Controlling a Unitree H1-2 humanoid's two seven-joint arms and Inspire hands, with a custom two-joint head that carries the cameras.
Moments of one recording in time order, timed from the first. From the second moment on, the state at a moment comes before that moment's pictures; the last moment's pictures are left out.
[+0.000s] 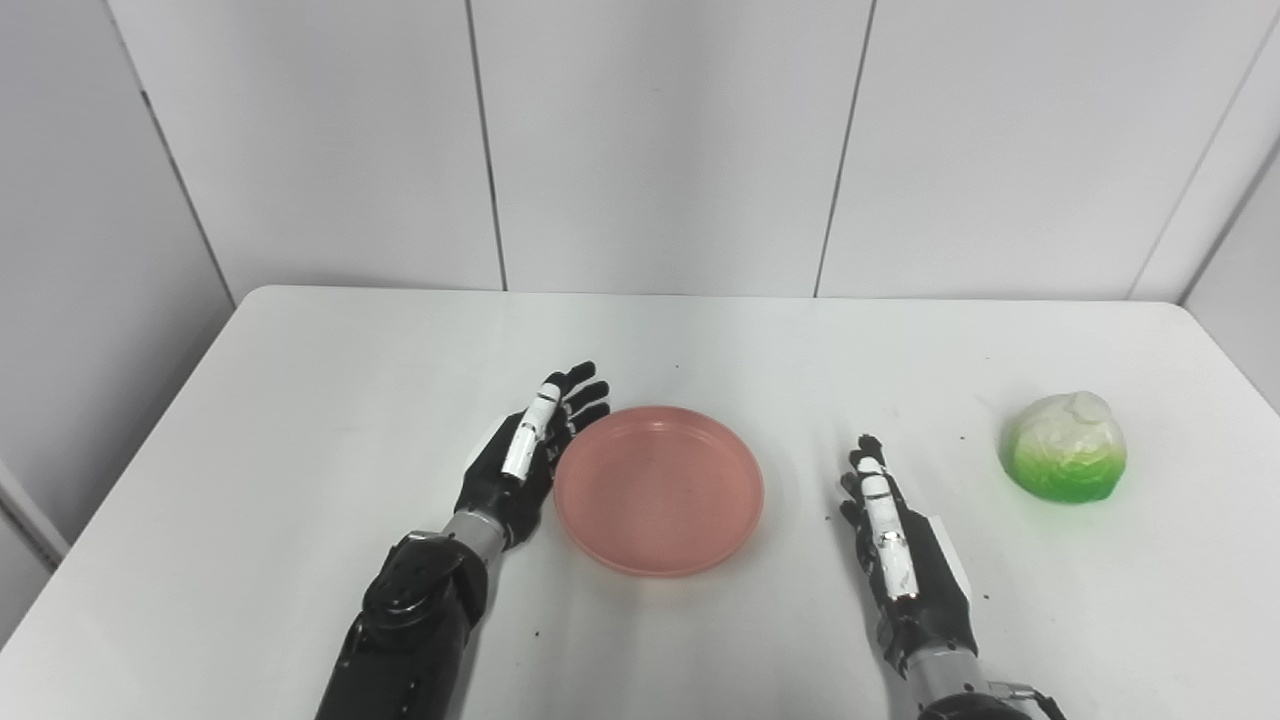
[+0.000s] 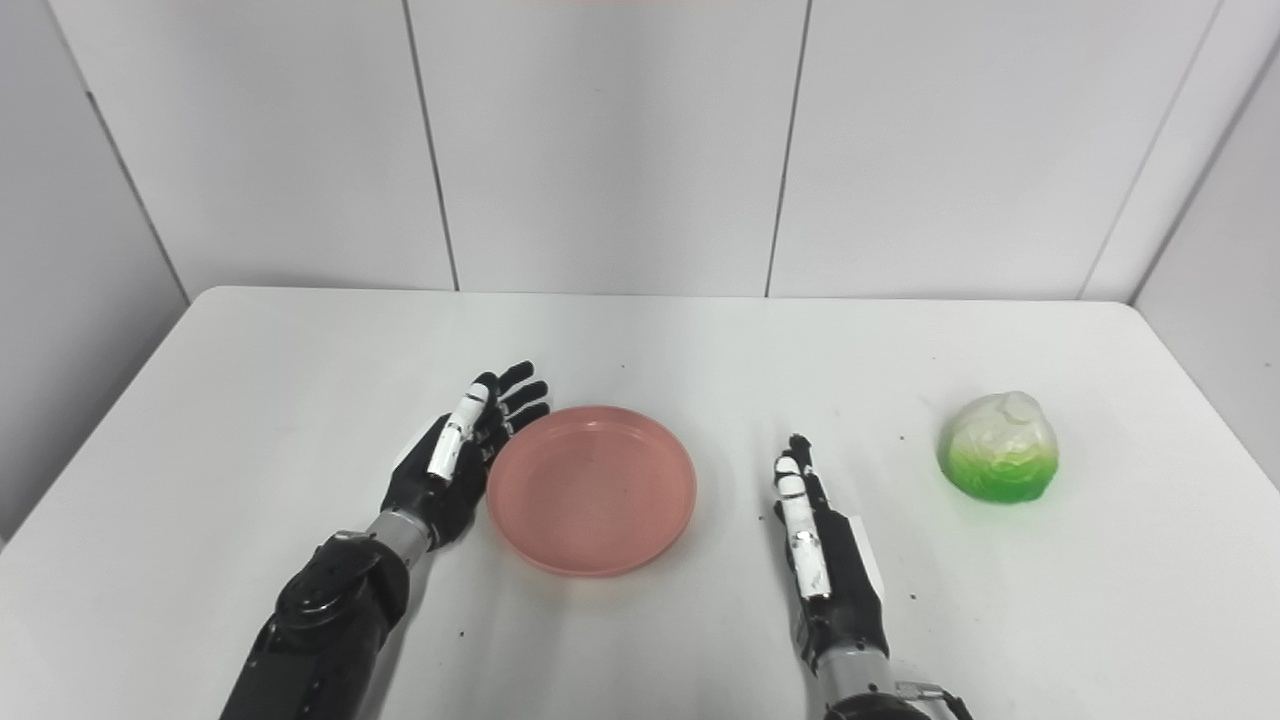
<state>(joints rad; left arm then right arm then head) -0.38 0.06 -0.01 0.26 -0.25 0.24 -0.20 -0.07 0.07 0.04 -0.22 0.03 0.33 -0.02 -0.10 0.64</state>
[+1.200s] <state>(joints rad) -0.44 0.15 0.10 0.50 -0.34 0.04 -0.38 -0.34 -0.15 -0.02 -0.22 -0.54 0.13 -0.24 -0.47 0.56</state>
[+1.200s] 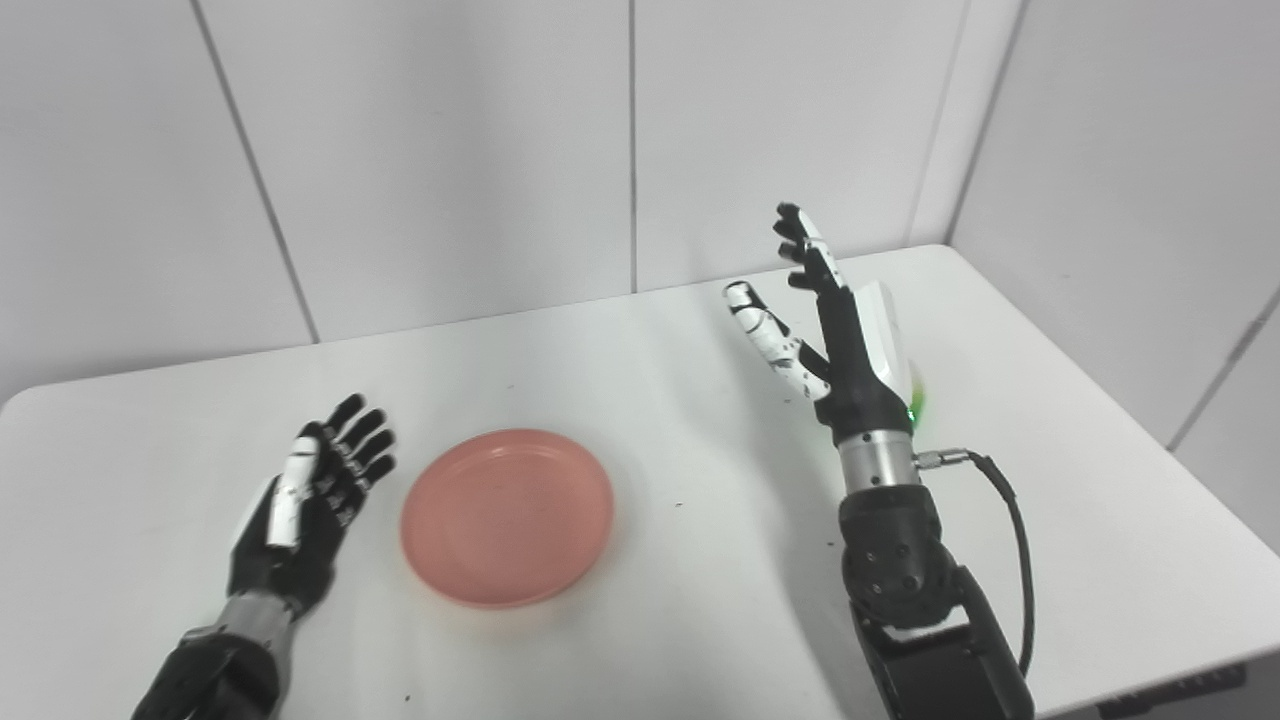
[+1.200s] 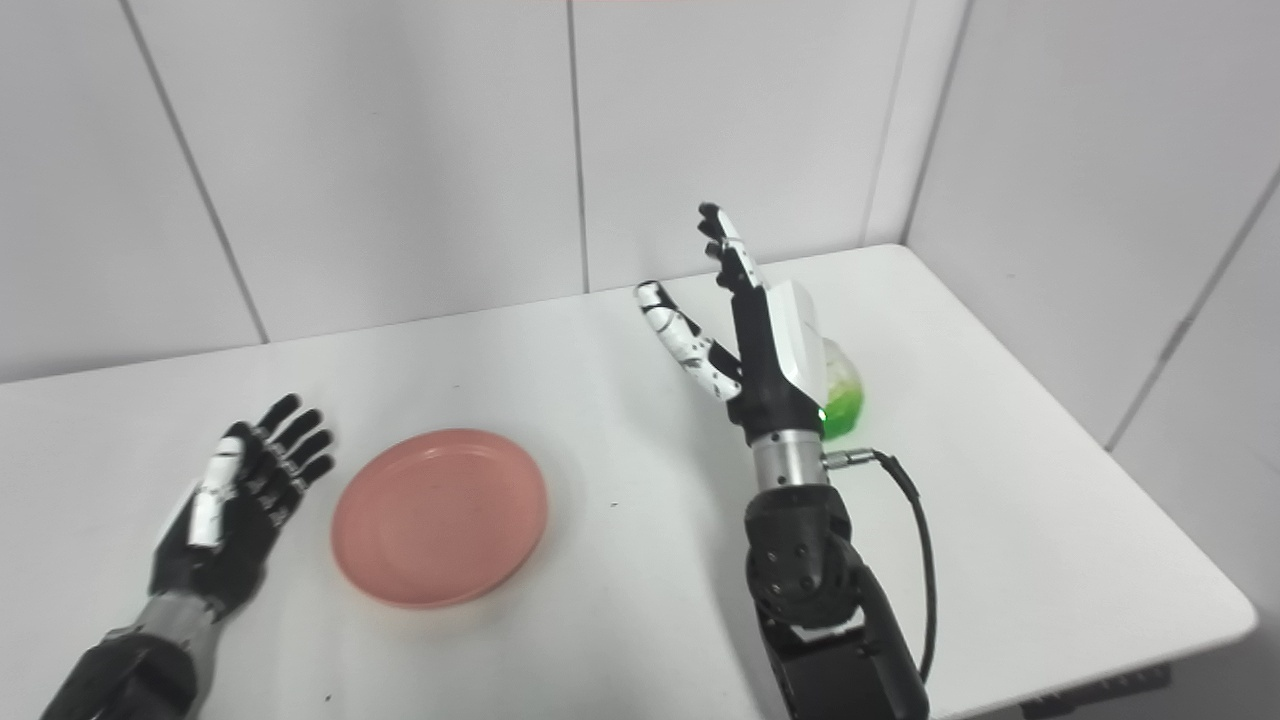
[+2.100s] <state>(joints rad) -0.48 0.21 0.15 0.60 -0.39 0.02 -0.44 -0.29 -0.29 -0.15 -0.12 -0.64 0.27 -0.20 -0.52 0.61</state>
